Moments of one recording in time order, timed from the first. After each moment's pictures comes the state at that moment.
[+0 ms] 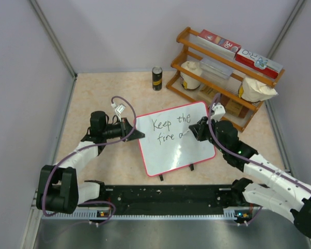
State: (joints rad) left arm -0.13 1.21 0.54 0.20 1.03 -0.50; right arm 0.67 0.87 0.57 0.02 0.14 0.43
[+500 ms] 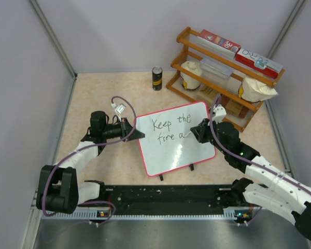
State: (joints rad) left arm -0.13 1.21 0.54 0.20 1.03 -0.50; right arm 0.67 0.84 0.56 -0.03 0.13 0.43
